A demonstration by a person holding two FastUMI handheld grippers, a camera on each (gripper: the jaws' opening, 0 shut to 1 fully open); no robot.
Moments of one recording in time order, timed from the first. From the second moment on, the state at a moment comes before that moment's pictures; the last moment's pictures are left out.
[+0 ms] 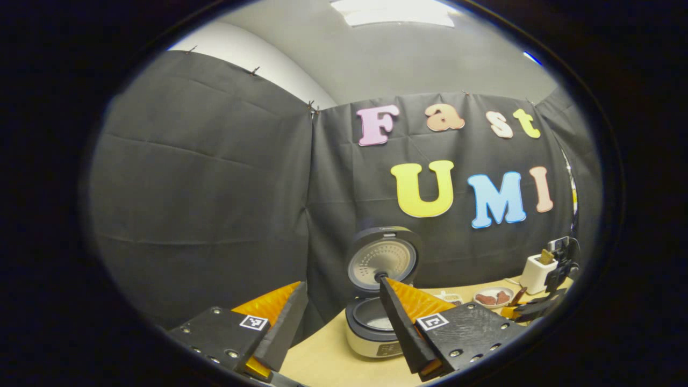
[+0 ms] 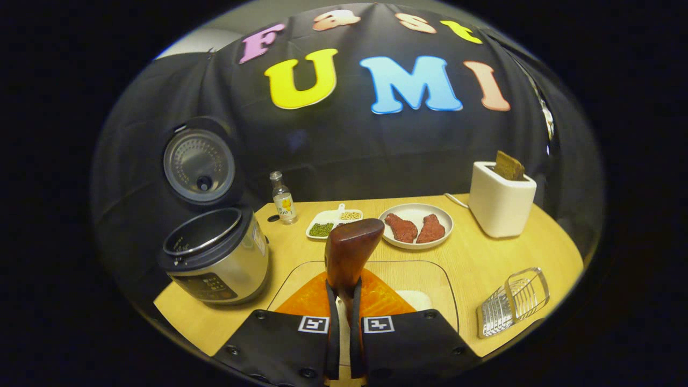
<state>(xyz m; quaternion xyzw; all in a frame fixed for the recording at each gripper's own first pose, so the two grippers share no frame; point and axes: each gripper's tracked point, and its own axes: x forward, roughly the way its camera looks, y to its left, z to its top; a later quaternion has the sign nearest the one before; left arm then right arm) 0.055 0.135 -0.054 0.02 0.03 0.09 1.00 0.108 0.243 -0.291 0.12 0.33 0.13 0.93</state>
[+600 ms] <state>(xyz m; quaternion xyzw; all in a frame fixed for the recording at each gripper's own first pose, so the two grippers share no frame) 0.065 0.113 -0.049 0.02 0.02 0.08 1.00 0.122 0.180 -0.311 0.45 0.39 0.02 0.80</state>
